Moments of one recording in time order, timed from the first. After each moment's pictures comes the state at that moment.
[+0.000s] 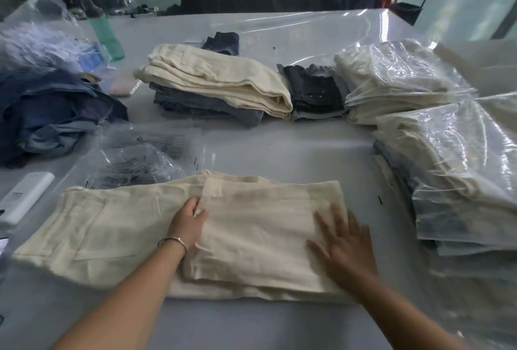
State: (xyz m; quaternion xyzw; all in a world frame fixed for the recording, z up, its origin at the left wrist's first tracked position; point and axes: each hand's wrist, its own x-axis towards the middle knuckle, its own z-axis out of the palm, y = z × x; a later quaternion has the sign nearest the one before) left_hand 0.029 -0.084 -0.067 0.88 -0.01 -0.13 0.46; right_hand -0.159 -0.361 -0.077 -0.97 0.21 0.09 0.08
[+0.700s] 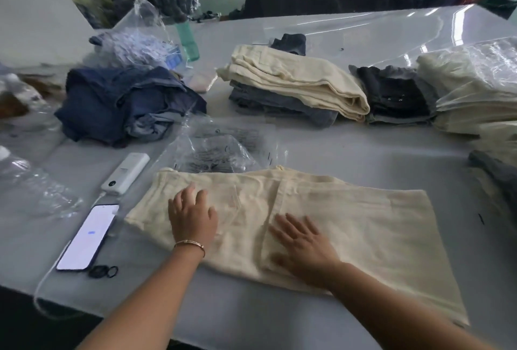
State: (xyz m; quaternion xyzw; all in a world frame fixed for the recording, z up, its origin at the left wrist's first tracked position) left_hand 0.031 0.056 -0.050 0.98 -0.03 0.17 0.10; right_hand -0.067 -0.181 -0.069 -0.98 -0.13 0.08 0.09
